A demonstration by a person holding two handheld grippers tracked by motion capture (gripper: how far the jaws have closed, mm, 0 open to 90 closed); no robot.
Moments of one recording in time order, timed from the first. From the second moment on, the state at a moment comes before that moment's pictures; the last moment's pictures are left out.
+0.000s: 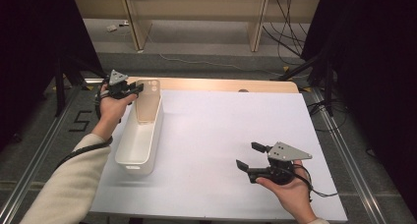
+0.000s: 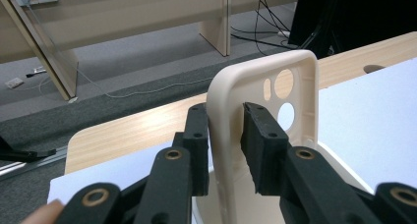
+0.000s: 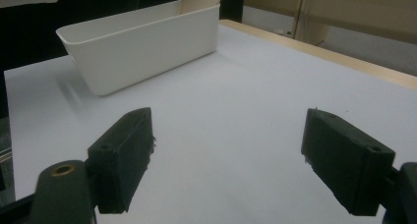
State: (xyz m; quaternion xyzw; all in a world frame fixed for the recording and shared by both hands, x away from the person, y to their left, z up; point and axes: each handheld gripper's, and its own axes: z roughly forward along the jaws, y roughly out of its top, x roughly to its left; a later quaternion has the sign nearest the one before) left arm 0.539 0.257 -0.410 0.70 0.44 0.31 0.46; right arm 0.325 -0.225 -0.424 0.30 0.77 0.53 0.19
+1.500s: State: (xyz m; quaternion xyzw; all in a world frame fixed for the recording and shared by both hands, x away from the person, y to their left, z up) left arm 0.513 0.270 -0.391 0.68 0.48 0.29 0.47; right arm 0.326 -0.227 -0.423 0.30 0.77 0.53 0.19
